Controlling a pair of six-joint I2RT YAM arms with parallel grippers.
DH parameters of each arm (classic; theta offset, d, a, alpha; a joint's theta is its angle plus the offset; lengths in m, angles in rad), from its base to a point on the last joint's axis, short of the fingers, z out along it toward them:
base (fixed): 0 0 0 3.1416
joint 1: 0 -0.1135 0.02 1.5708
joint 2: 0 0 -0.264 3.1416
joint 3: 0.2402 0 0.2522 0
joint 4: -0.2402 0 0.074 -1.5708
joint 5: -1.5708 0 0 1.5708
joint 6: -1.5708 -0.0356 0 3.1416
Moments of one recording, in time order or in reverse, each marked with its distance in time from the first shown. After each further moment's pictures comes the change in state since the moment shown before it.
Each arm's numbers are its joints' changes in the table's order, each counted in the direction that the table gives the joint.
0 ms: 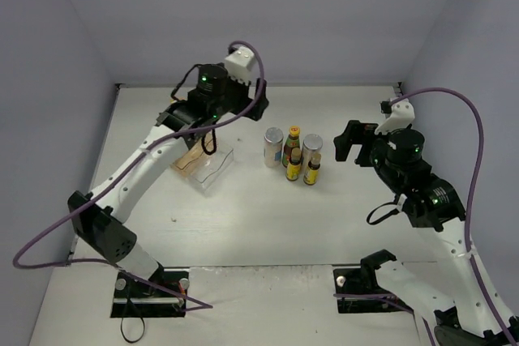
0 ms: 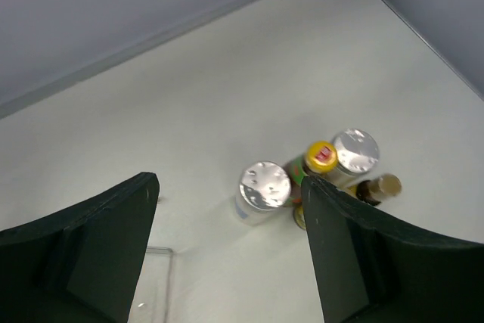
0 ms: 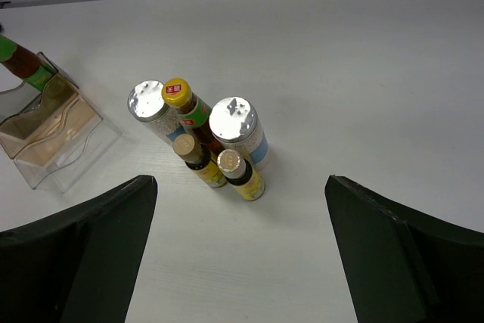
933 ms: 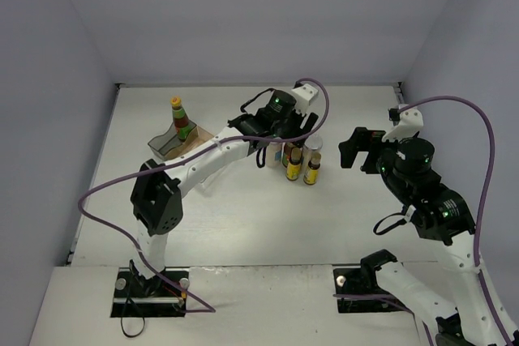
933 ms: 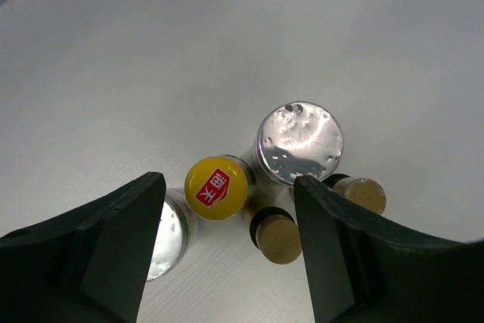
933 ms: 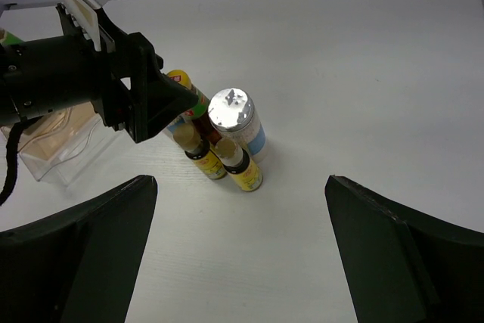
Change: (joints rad) left arm 0.254 0.401 0.140 0.030 0.071 -0.024; right arm 0.000 -0.062 0.000 -0.053 0.000 -0.002
